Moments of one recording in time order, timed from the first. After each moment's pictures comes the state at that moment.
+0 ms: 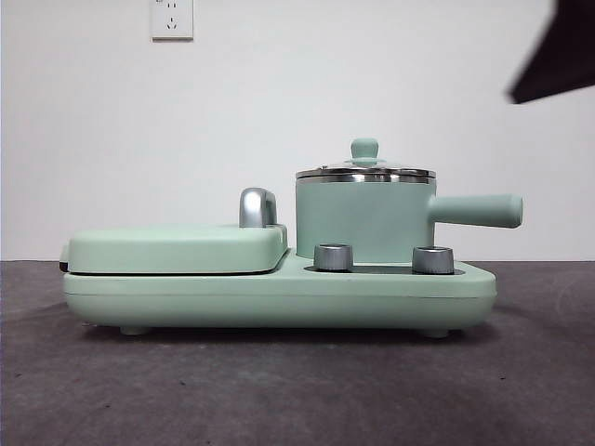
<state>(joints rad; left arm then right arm) -0.07 0.00 0.04 -0.10 0.04 -0.07 0.39 0.67 0.52 -0.22 -0.09 -0.03</state>
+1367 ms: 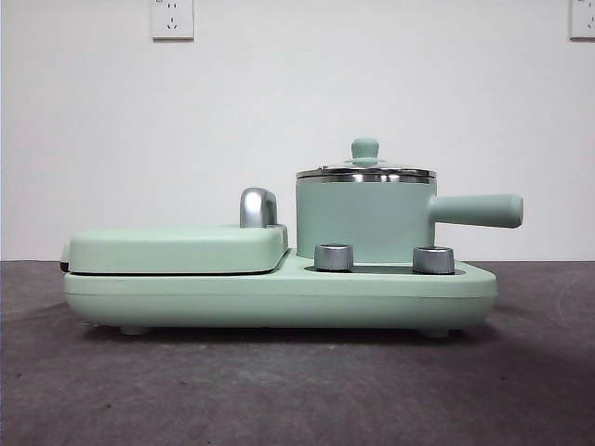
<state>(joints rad) -0.07 0.00 0.03 -0.08 0.04 -0.07 0.13 0.00 0.02 -0.11 -0.05 0.00</state>
